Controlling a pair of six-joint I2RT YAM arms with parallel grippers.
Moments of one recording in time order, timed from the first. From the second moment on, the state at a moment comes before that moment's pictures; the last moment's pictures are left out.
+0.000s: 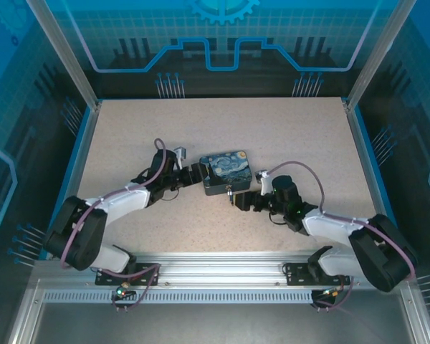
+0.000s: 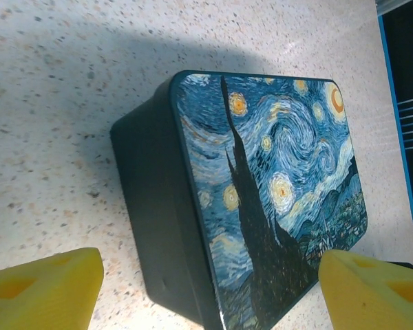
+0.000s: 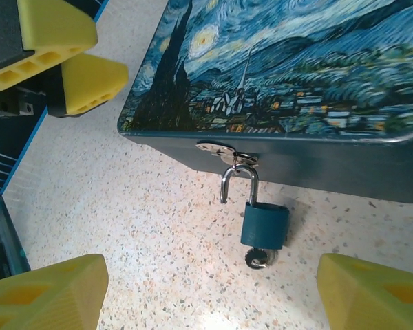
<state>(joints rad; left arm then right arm) -0.40 1.45 0.68 0.11 0.30 -0.73 0.56 1.28 0.36 0.37 -0.37 0.53</state>
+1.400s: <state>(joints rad) -0.39 1.60 0.65 0.26 0.38 -0.72 0.58 1.67 0.58 0.47 -0.50 0.55</state>
